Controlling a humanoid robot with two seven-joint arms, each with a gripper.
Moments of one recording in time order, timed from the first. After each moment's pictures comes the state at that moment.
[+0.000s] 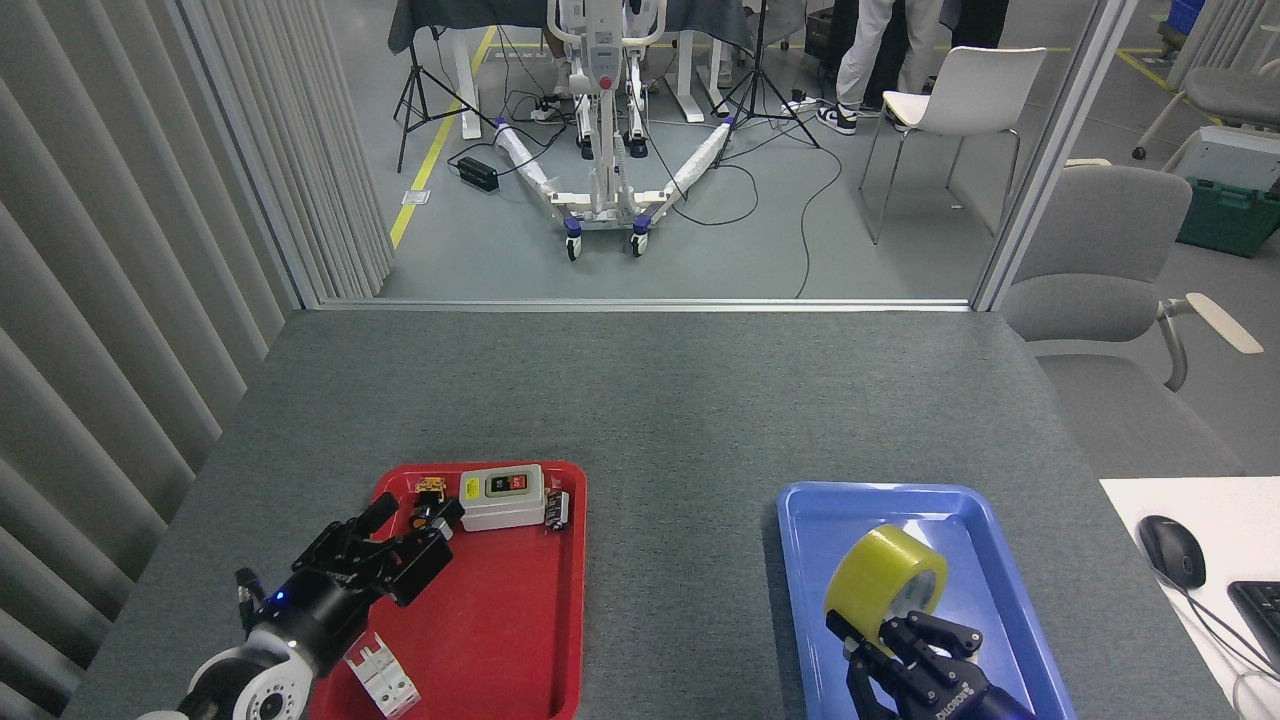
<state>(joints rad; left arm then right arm) -0.08 0.36 -0.17 -1.59 -0.76 -0.20 -0.14 0.17 -0.24 0.00 -1.74 1.25 -0.53 0.17</state>
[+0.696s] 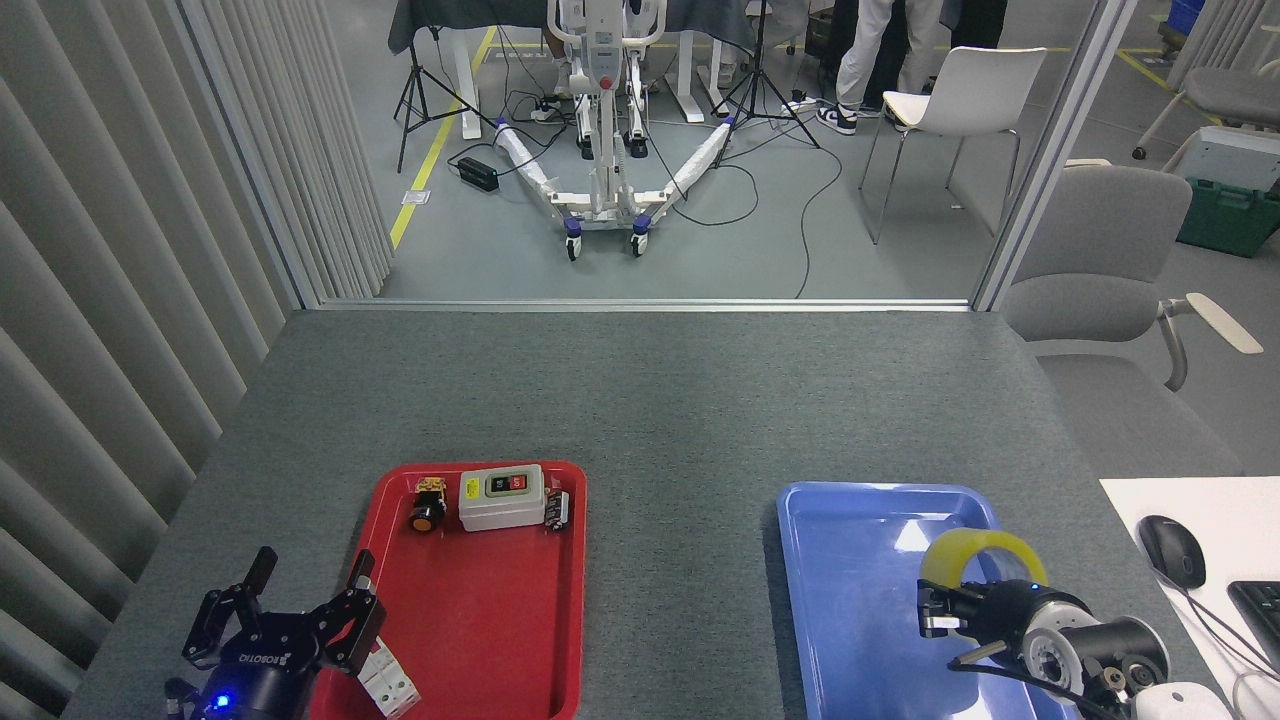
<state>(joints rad) 0.13 0.25 0.02 -1.68 -1.21 -0.06 0.09 -0.14 -0.38 0.12 -1.62 1.04 0.01 1.00</state>
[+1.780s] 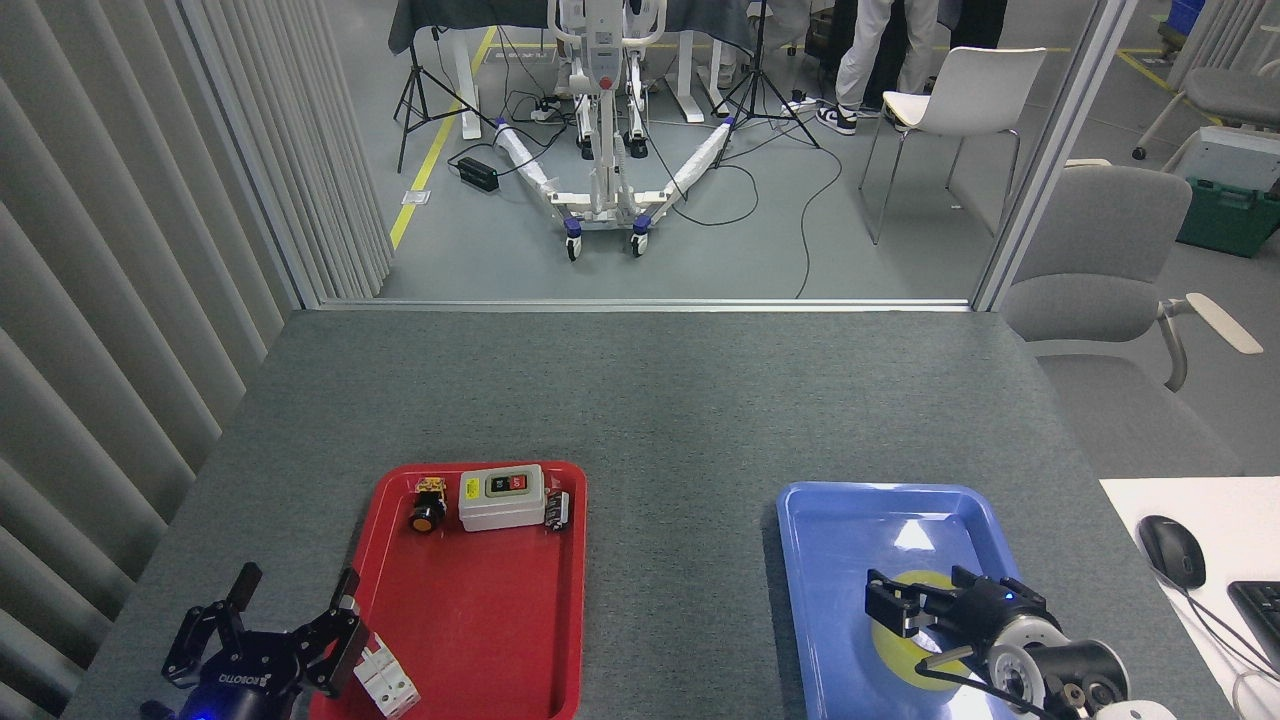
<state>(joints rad) 0.17 0.29 0.02 -1.69 -1.19 -0.07 0.12 -0.09 -0.32 0.14 -1.61 1.05 0.07 0.71</state>
